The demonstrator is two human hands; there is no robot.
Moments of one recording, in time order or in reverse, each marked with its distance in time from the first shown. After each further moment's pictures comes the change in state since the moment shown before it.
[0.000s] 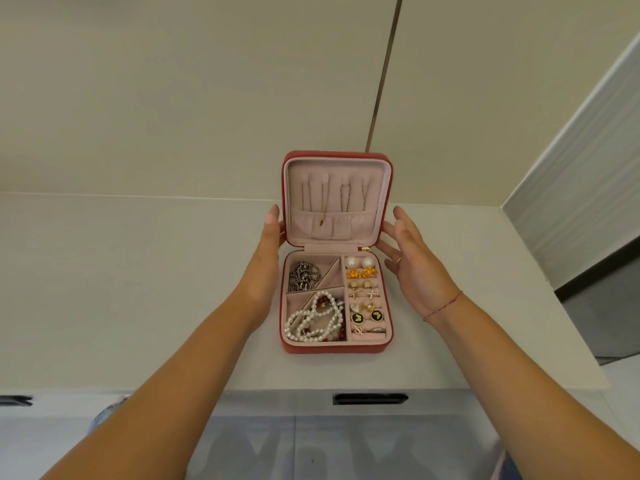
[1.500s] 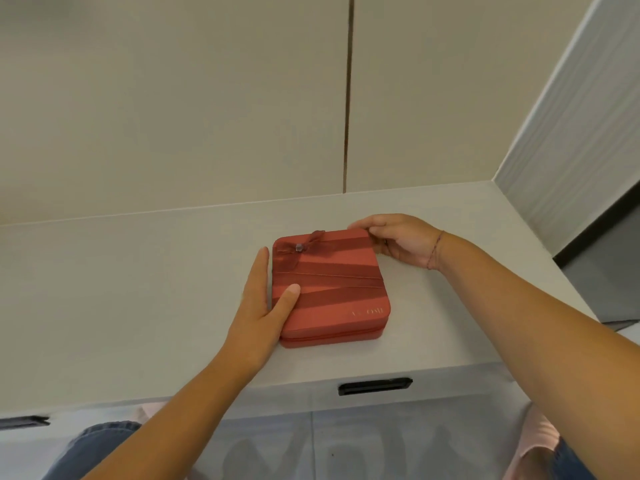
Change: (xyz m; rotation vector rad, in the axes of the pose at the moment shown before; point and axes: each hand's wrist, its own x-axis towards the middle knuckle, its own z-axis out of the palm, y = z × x) left_hand -0.053 -0.035 -0.009 0.392 -0.019 0.053; right_hand 0.058 0.019 -0.043 0.015 -0.351 0.199
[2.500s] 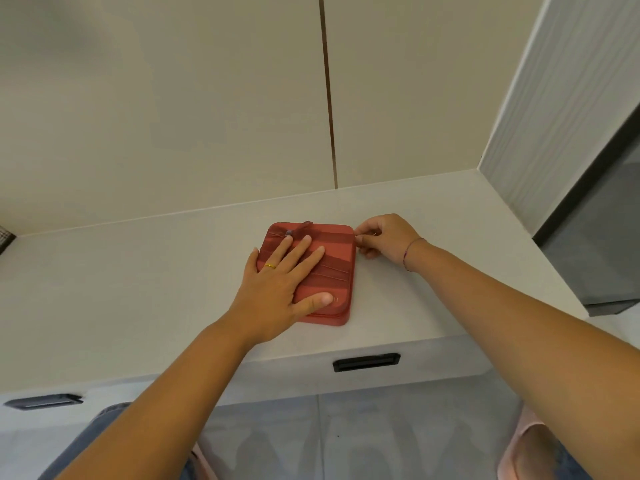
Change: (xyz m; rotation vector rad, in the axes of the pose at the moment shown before) left_hand 0.014 0.015 0.004 0.980 -0.273 0.355; right_hand -0.028 0.015 0.016 -0.503 0.333 -0.106
